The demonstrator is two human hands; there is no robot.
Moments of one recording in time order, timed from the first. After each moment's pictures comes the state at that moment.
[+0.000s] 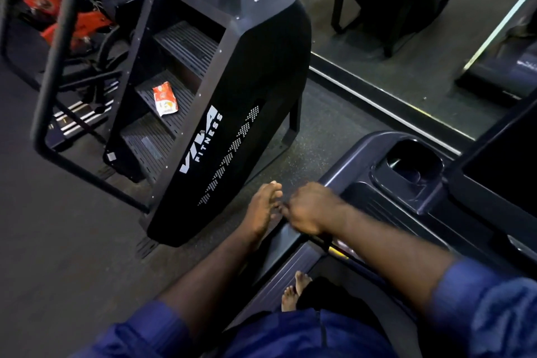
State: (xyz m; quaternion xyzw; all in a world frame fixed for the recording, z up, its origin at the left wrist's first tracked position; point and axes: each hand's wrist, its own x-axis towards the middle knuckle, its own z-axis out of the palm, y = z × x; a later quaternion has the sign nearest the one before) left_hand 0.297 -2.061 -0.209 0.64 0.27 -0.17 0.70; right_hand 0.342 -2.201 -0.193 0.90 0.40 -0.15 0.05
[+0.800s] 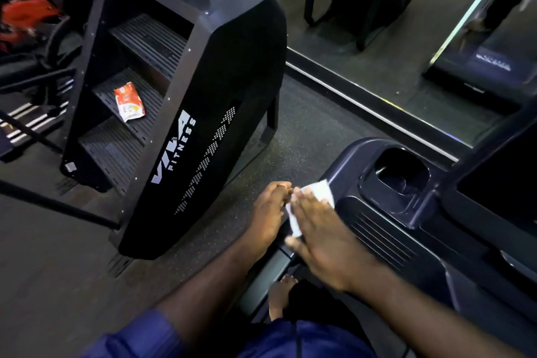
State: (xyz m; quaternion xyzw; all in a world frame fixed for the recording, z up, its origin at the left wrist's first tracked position) left_hand 0.344 -2.092 -0.218 0.65 0.20 -0.16 0.71; right_hand 0.299 -2.248 -0.194 0.95 0.23 -0.18 -0.12
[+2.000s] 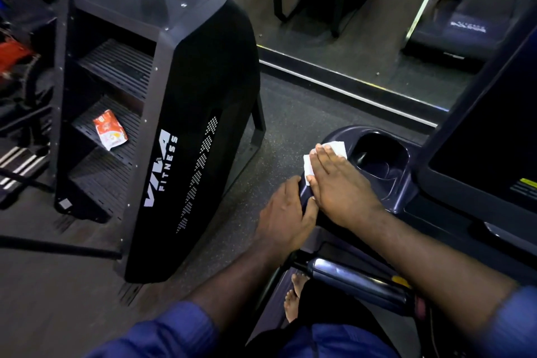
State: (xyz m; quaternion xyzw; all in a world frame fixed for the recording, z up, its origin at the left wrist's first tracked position) left_hand 0.344 -2.144 -0.203 0.94 -0.07 -0.11 0.31; right_hand 0.380 -2.304 -0.215 0.99 0.11 -0.10 -0.02
